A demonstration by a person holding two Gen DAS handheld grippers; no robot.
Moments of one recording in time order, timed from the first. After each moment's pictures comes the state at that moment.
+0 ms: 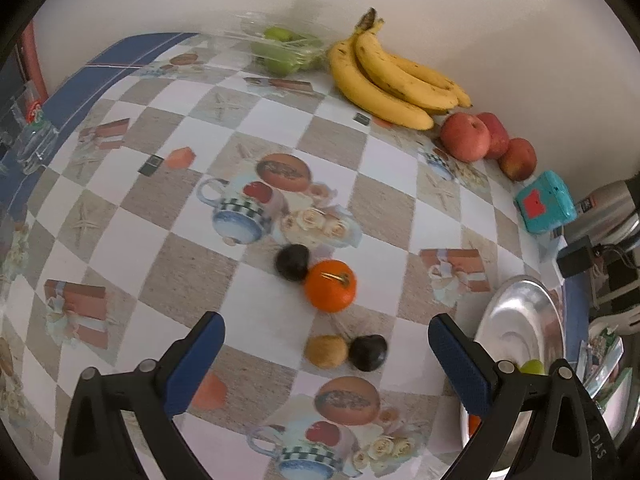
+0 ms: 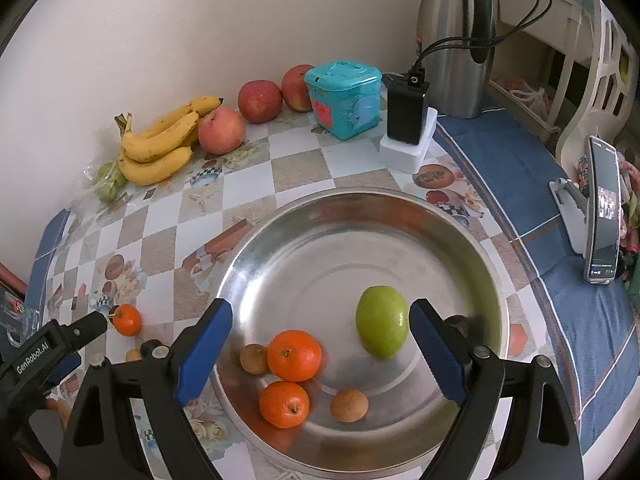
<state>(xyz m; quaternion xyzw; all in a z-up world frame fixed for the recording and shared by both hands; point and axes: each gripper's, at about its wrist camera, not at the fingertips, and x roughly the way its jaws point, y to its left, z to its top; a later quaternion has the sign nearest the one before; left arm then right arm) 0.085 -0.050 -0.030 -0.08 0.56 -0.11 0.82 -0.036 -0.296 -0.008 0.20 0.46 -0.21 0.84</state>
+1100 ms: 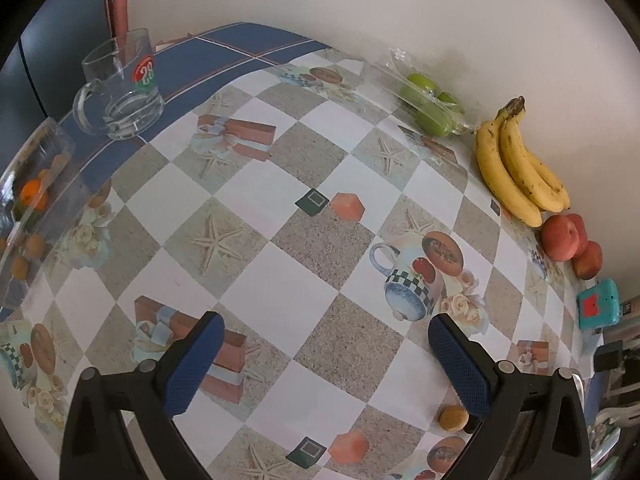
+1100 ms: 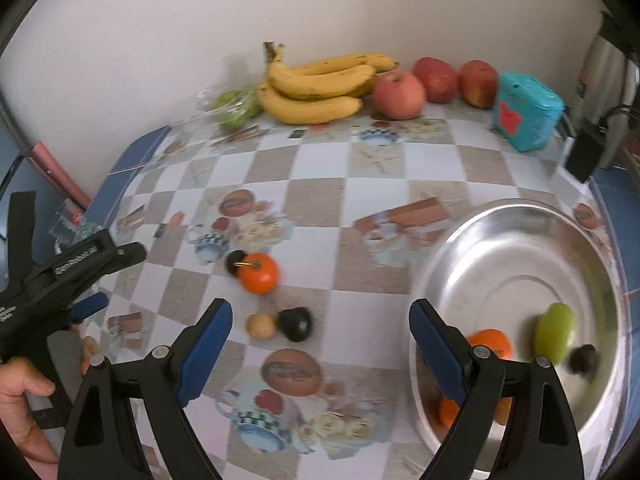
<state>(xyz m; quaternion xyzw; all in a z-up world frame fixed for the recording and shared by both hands) 0.117 0.069 -0.033 -0.15 0.53 0.02 0.83 0.023 -0.182 -0.011 0.15 0.49 -0.02 0.86</state>
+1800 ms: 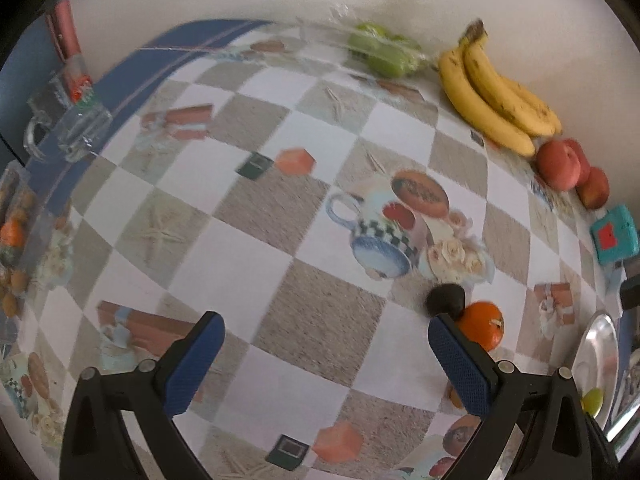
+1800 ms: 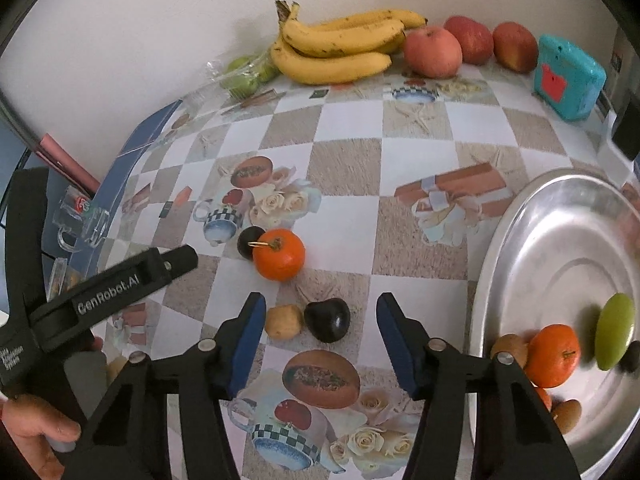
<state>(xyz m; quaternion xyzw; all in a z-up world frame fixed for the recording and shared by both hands) 0.115 0.019 -0.064 -0.06 0.57 -0.03 0.82 0.044 -0.168 -0.053 0.18 0.52 0.02 0.83</state>
